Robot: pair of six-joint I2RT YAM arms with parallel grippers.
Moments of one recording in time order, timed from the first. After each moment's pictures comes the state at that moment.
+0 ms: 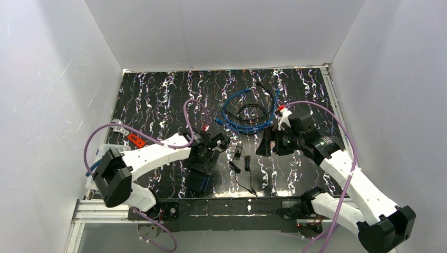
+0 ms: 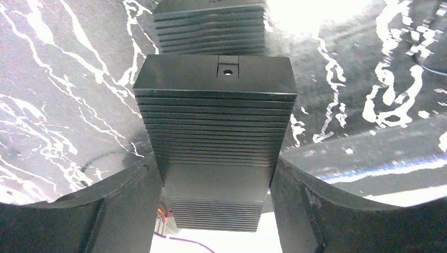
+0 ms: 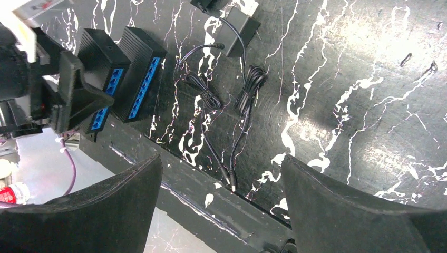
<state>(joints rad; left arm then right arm) -0.93 1.47 1.03 -1.07 -0.14 -0.54 0.52 0.92 0.87 -0.76 -0.31 0.41</state>
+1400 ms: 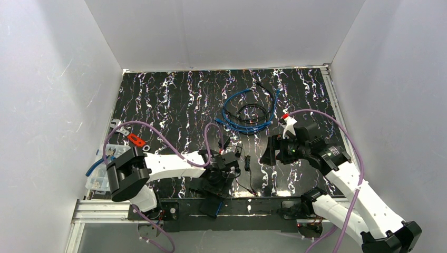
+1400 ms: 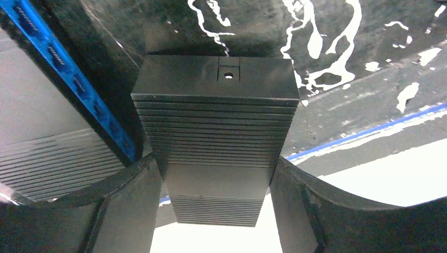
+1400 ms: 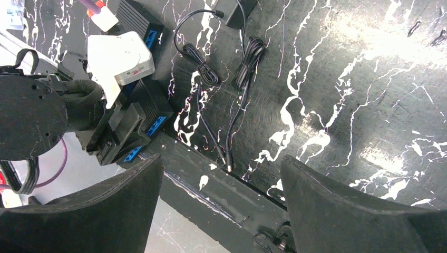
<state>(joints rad) -1.19 1.55 0.91 -0.82 0.10 -0.78 0.52 0.79 0.80 -0.83 -0.33 0.39</state>
